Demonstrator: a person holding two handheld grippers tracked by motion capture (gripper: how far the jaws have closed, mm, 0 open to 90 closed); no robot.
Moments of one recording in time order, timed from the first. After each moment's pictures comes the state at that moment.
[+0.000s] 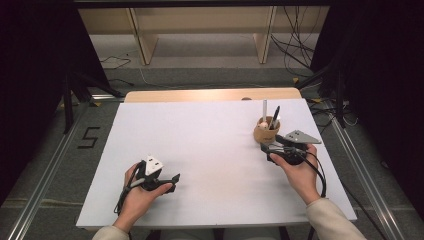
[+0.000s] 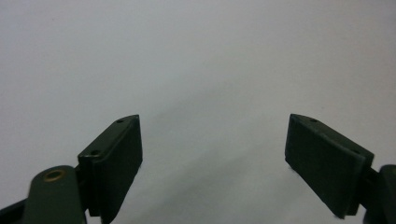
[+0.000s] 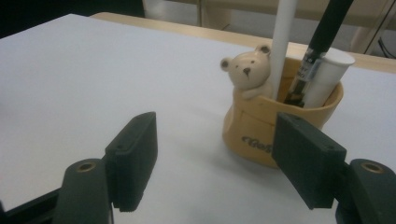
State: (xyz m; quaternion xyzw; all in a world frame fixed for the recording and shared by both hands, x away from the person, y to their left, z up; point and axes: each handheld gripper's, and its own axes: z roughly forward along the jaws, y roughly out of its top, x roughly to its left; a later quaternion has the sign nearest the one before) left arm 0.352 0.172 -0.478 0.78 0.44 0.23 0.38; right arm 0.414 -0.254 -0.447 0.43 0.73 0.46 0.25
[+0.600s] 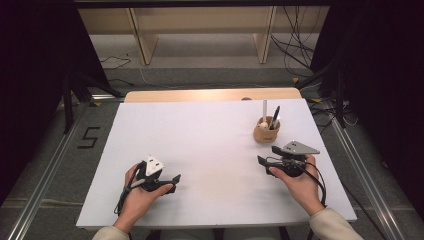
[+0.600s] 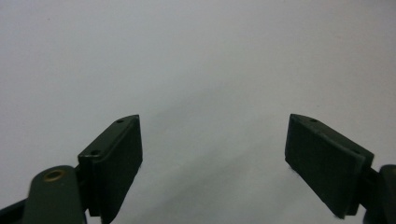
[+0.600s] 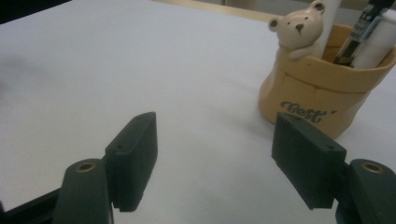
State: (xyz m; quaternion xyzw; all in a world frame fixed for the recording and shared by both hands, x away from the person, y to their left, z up) left arm 0.350 0.171 -0.478 0.78 0.44 0.23 0.38; right arm 0.388 -0.250 -0.459 0.40 0.76 0.46 0.22
